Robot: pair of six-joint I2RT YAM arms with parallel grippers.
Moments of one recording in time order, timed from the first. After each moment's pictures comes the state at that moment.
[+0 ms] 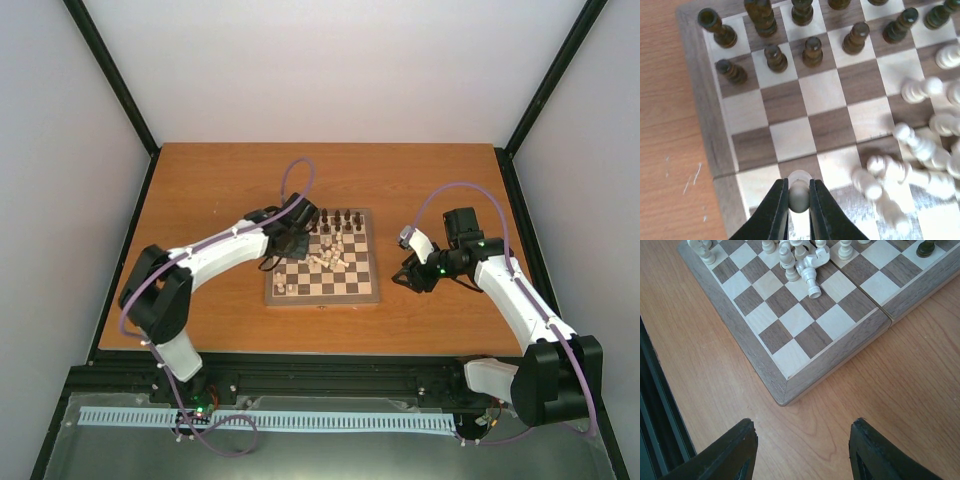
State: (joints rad) left arm -0.67 1.74 1.24 -0.67 -0.26 -0.44; right arm 0.15 1.20 0.85 -0.82 -0.62 -0.63
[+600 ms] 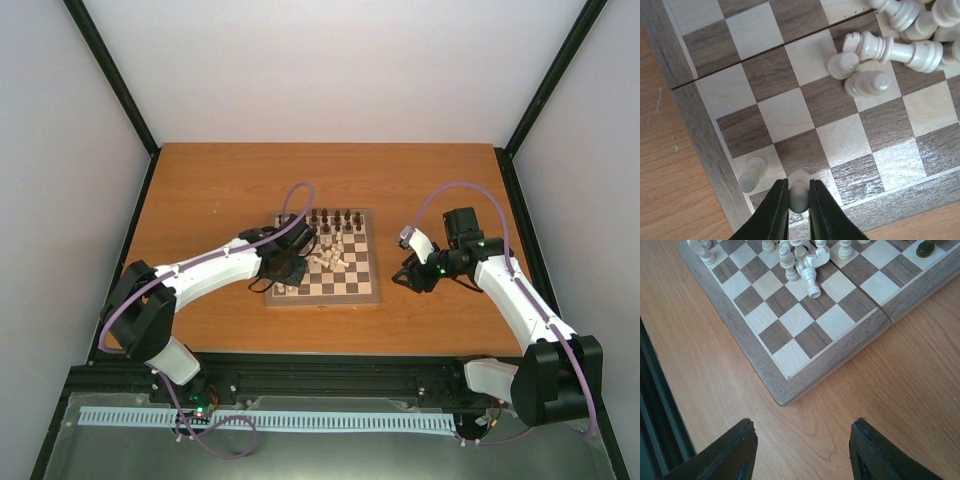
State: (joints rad) left arm -0.76 1.57 1.07 -0.75 -0.17 -0.44; right arm 0.15 1.20 0.85 -0.82 -0.62 -0.63
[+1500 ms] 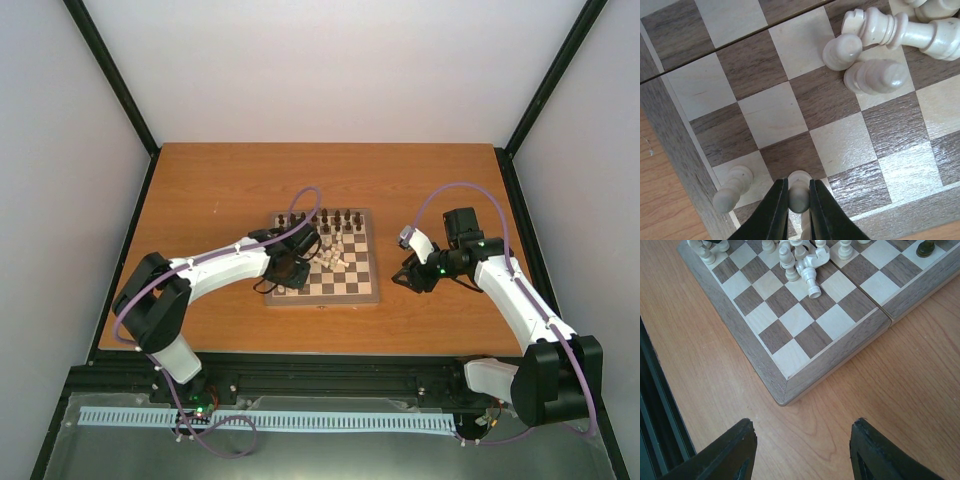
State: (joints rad) left arm -0.76 1.64 1.07 -0.74 -0.15 -0.43; right arm 0.15 1.20 0.85 -0.82 -0.62 -0.63
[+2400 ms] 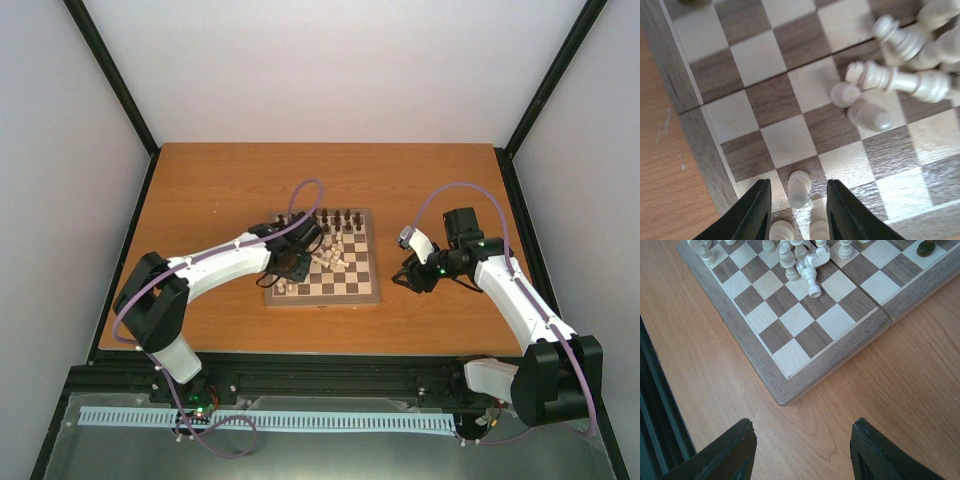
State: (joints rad) left arm -0.76 1.66 1.13 -0.76 -0.22 -0.43; right arm 0.15 1.20 0.85 -0.82 -0.62 -0.63
